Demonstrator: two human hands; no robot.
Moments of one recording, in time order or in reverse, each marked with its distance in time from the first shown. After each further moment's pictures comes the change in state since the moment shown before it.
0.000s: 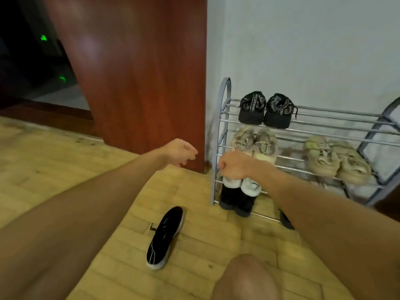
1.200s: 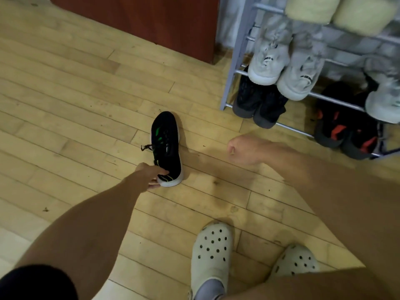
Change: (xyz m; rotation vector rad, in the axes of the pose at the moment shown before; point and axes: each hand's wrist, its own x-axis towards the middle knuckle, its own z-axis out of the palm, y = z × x) left_hand 0.048 -0.340 0.216 -0.516 -0.014 -0.946; right_hand 0.091 0.051 0.269 0.079 -0.448 0.064
